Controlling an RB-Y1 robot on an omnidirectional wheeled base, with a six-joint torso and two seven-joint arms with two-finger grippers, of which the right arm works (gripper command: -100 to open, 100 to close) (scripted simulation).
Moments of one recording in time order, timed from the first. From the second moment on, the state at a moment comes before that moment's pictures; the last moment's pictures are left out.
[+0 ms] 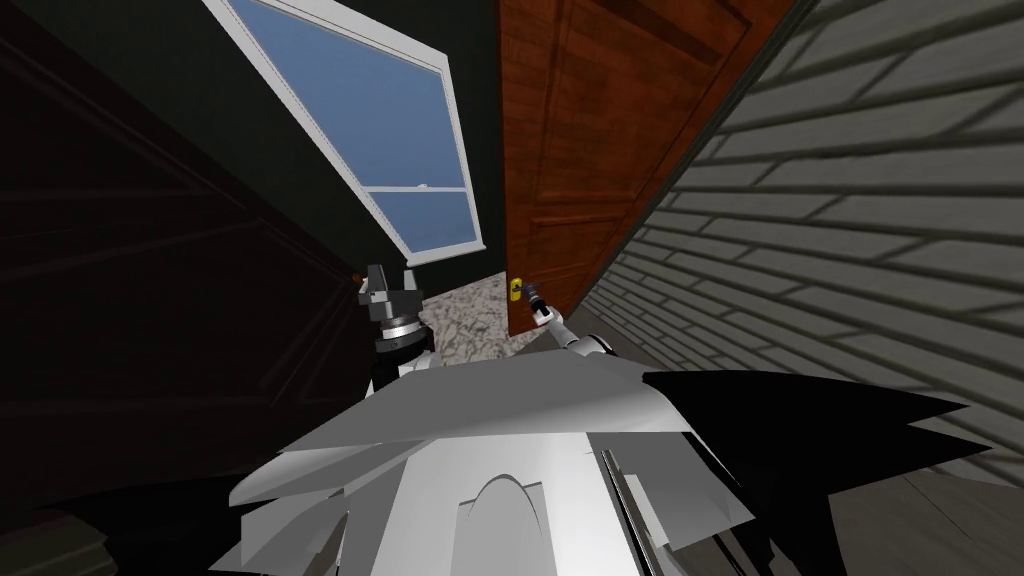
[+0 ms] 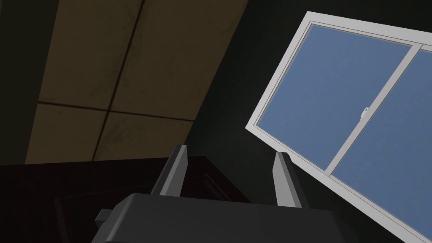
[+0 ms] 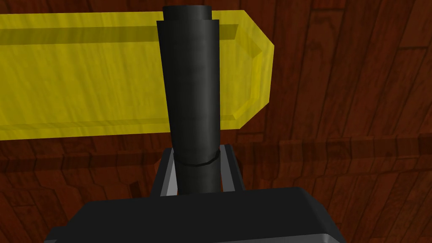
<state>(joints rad) -0.41 -0.17 0.15 -0.76 0.06 -0.46 -0.30</state>
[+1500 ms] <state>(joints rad) -0.40 -0.20 -0.03 -0.74 0.01 -0.44 -0.21</state>
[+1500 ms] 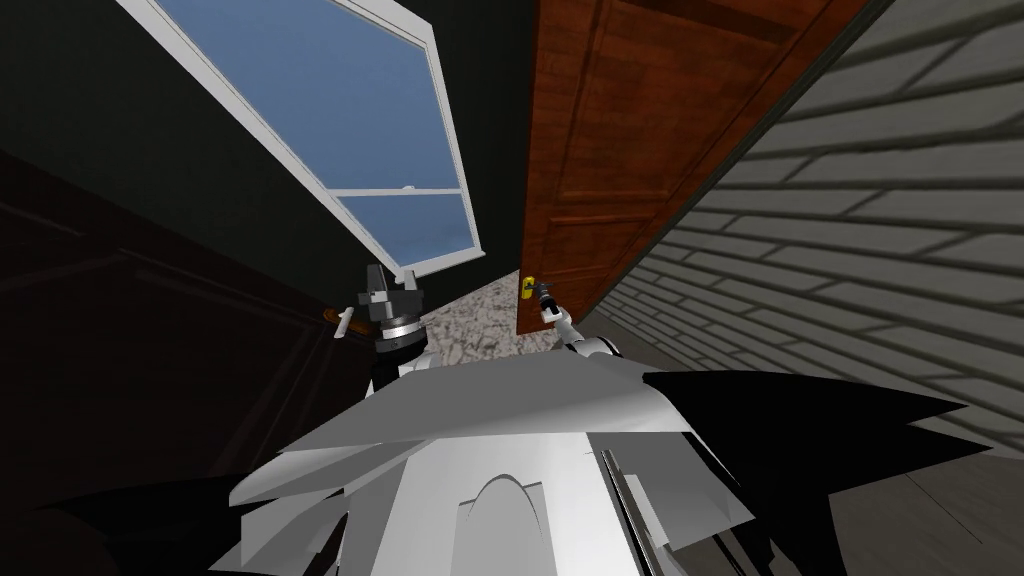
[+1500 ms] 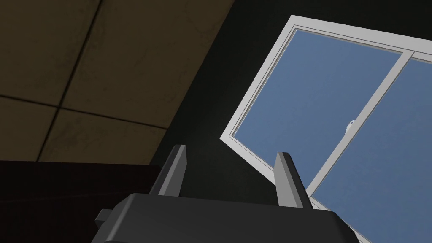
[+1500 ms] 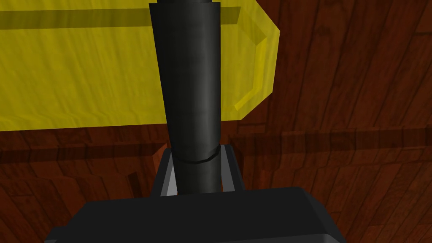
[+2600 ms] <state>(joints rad) -0.41 -0.21 -0.11 -0.69 -0.01 -0.46 -0.17</state>
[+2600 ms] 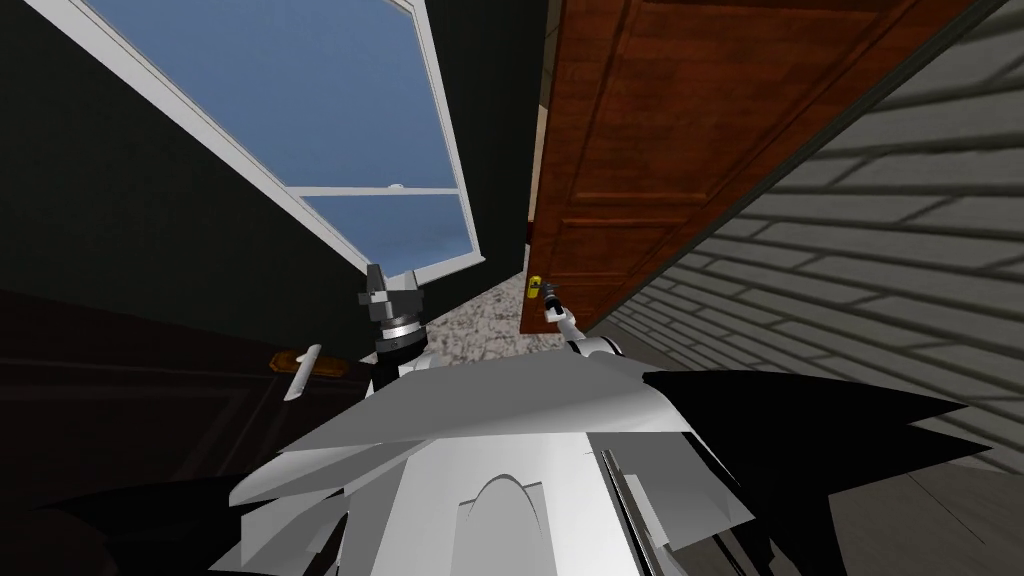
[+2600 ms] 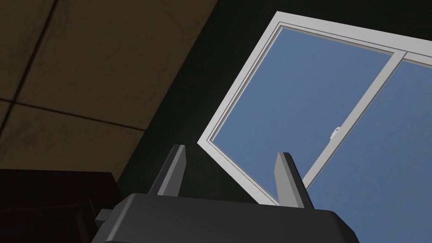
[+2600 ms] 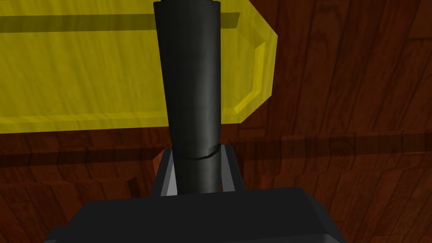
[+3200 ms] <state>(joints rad) -0.39 -0.23 -0.16 -0.70 -0.03 -0.45 -0.16</state>
